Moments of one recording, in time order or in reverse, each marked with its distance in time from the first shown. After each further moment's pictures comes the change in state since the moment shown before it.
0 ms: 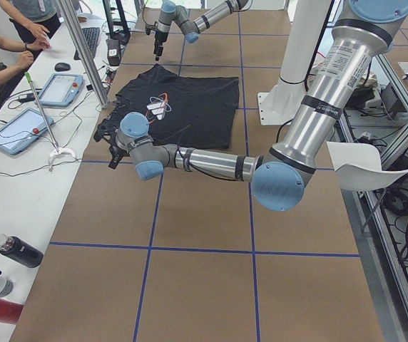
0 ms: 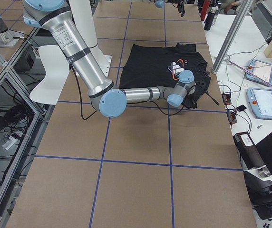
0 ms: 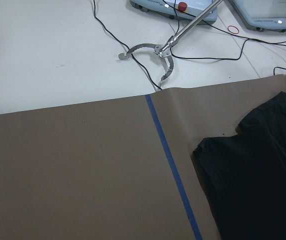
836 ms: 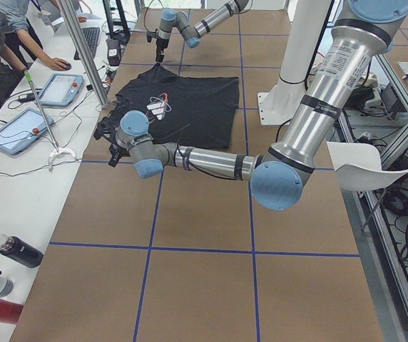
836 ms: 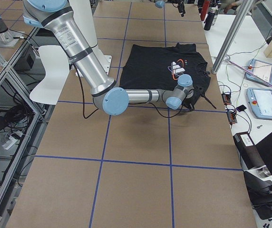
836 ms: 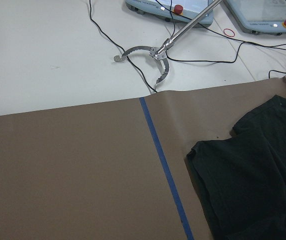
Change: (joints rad) left arm 0.002 -0.006 -0.002 -0.002 0.001 -0.007; right arm -0.025 0.030 -0.086 0.002 -0.025 -0.001
